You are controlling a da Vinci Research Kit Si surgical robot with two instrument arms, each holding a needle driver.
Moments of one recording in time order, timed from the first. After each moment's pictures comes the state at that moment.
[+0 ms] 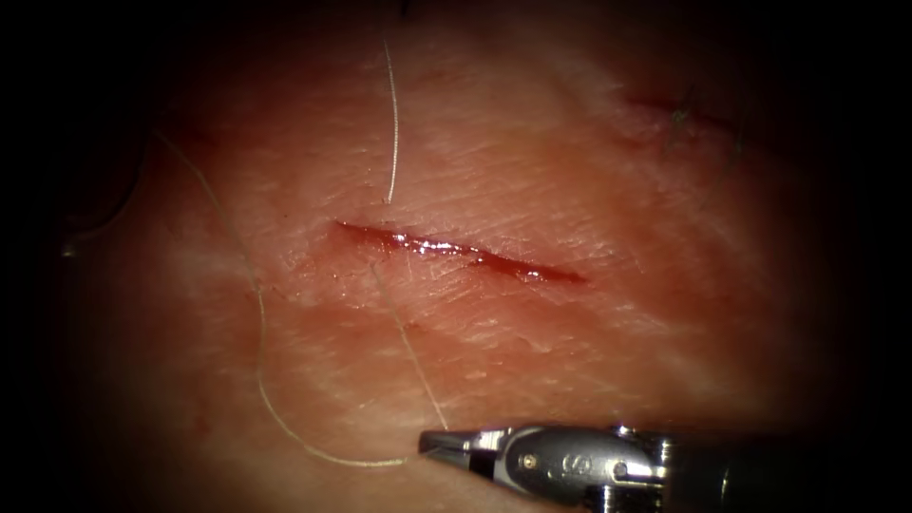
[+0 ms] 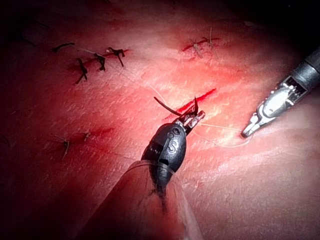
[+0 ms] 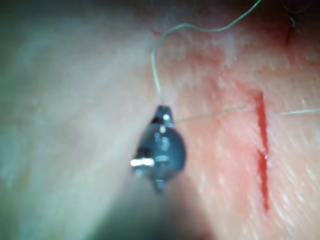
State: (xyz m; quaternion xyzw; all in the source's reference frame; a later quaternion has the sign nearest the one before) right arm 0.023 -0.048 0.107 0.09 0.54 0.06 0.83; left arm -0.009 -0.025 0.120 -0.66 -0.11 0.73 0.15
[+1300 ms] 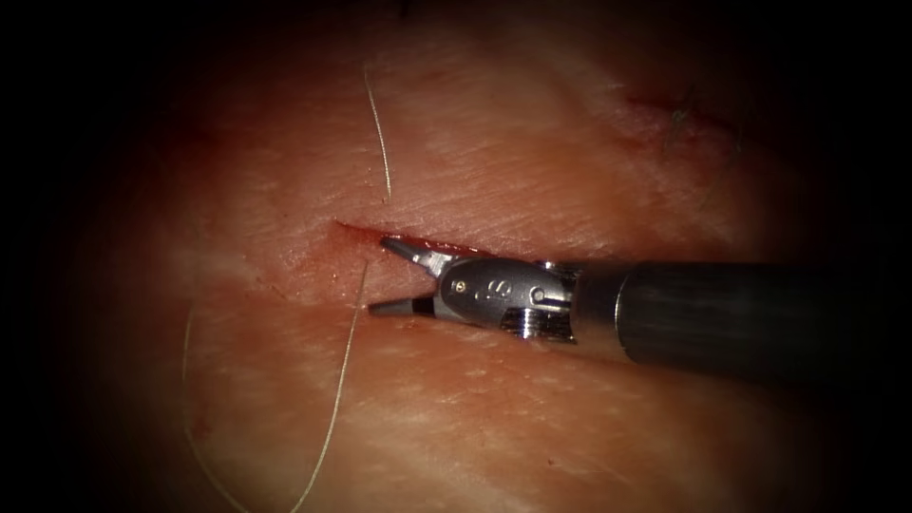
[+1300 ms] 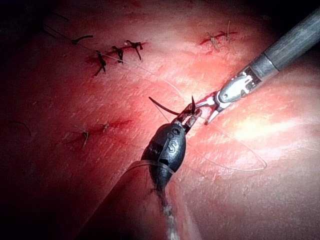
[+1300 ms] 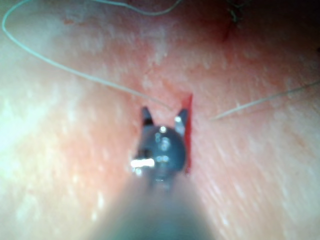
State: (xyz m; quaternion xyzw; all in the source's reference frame) right arm 0.031 -0.034 0.122 0.03 0.53 0.07 0.85; left arm -0.005 -0.024 0.122 -0.63 -0.08 0.75 0.18
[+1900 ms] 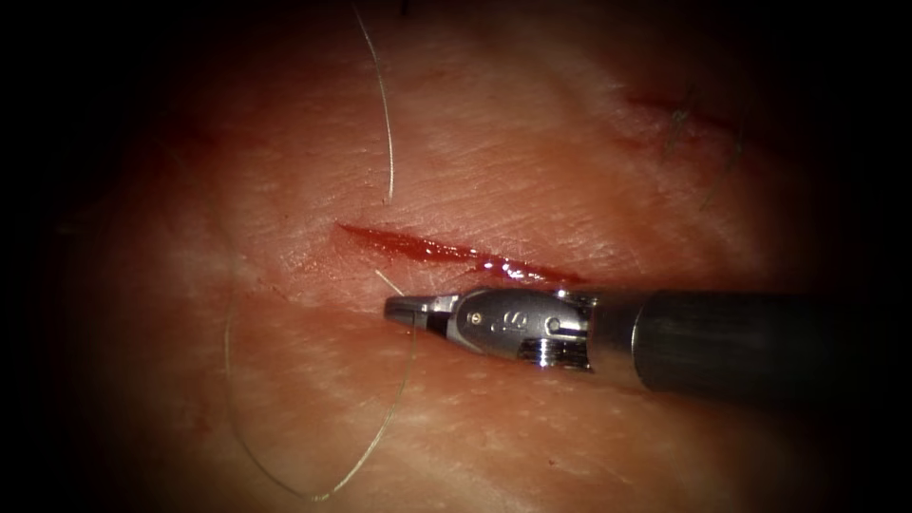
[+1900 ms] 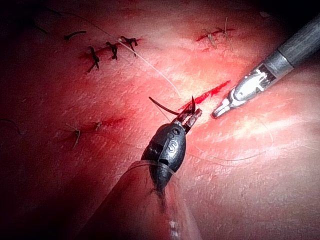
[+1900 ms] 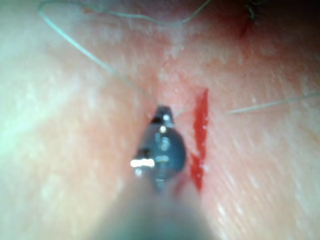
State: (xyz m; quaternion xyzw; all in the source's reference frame) right arm 0.024 -0.039 0.119 0.06 0.51 0.05 0.86; left arm -0.007 -0.025 0.124 -0.63 -0.09 0.75 0.19
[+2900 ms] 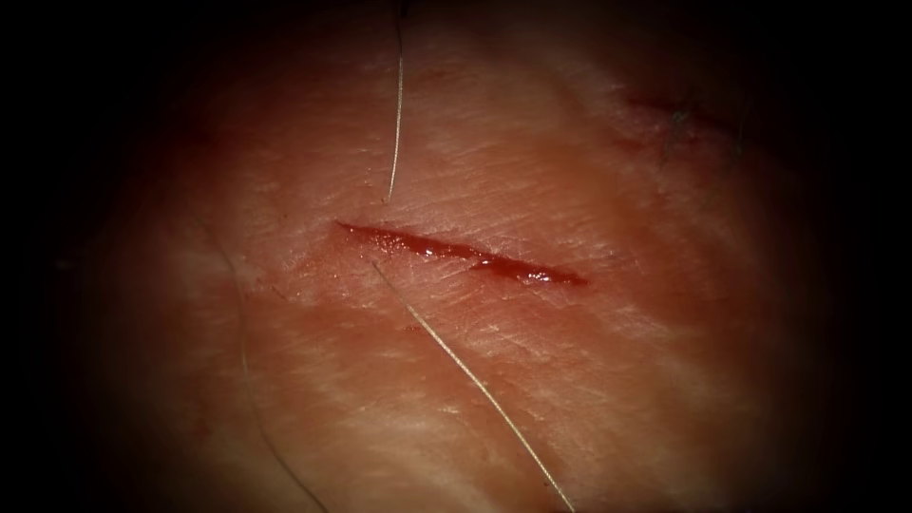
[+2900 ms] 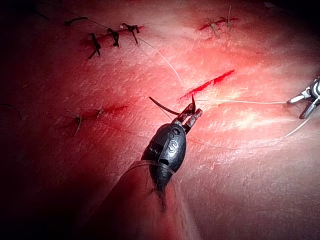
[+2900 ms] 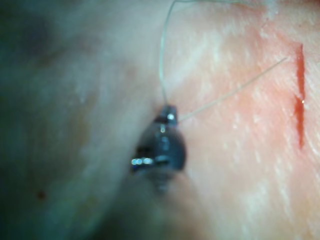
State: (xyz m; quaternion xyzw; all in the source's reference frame) right arm 0.012 -0.053 0.106 0.08 0.51 0.06 0.85; left arm -0.004 -0.026 0.125 -0.63 -0.10 0.75 0.19
